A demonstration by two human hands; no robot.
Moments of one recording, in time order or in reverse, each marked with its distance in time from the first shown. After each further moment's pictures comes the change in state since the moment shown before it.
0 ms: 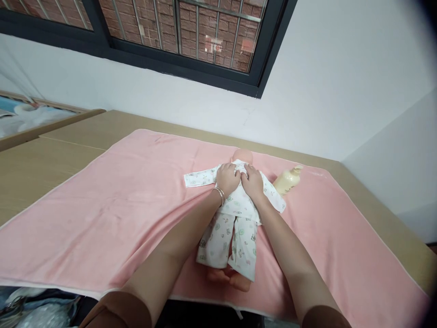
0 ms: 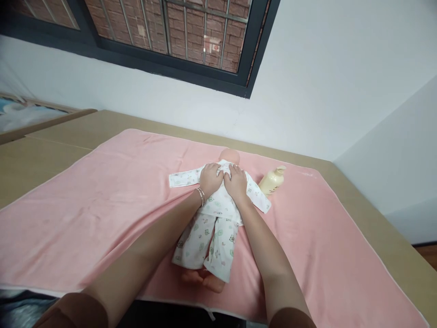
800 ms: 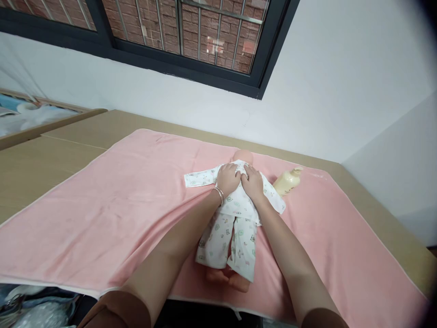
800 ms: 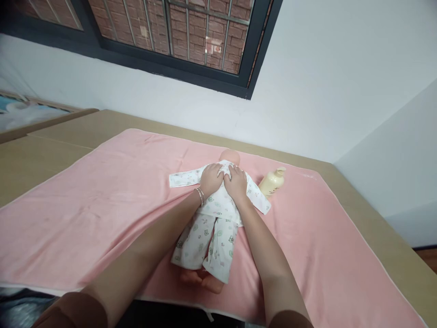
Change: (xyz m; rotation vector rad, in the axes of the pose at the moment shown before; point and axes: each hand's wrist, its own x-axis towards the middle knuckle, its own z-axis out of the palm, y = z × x) left_hand 0.002 -0.003 0.000 -0.010 -0.057 0.046; right_hand 0.001 0.000 -0.002 -0.010 -0.015 0.005
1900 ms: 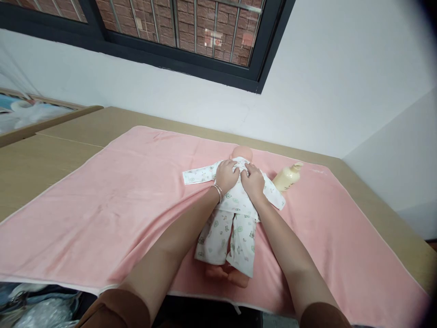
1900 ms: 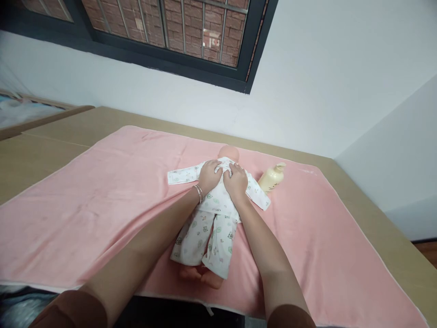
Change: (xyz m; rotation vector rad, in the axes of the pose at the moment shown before) left_hand 0.001 -0.003 0.005 -0.105 0.056 -0.040; right_hand -0.009 -0.003 0.000 0.063 0.112 0.066
